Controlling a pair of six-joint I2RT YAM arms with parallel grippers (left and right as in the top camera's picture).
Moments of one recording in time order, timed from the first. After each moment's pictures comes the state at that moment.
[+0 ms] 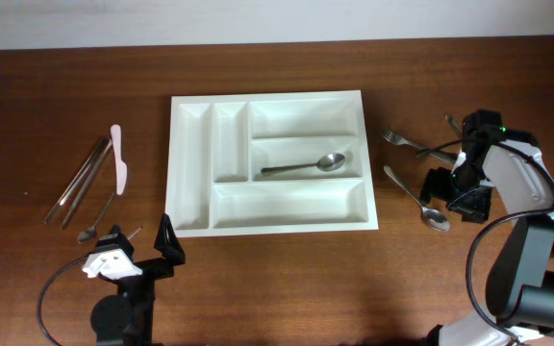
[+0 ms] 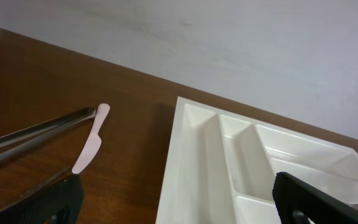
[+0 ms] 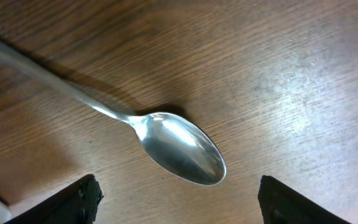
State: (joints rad) left arm 0.06 0.01 0.04 -0.13 -0.01 -0.30; right arm -0.23 1.79 1.23 -1.05 0.00 0.19
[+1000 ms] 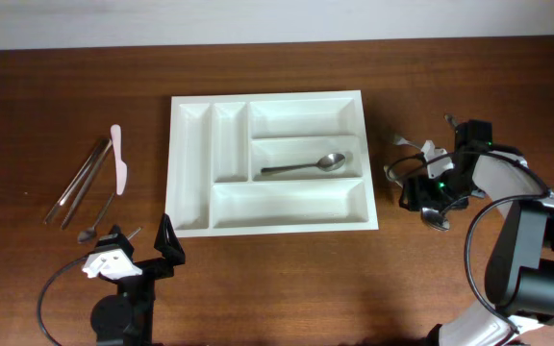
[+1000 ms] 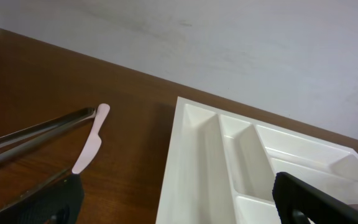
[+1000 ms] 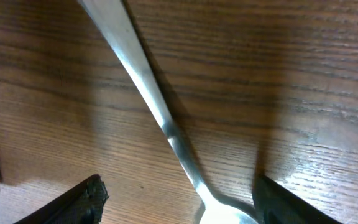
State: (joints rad) left arm 0.06 0.01 0.04 -0.13 -0.01 -0.30; right arm -0.23 1.85 1.11 -0.78 -0.25 -0.29
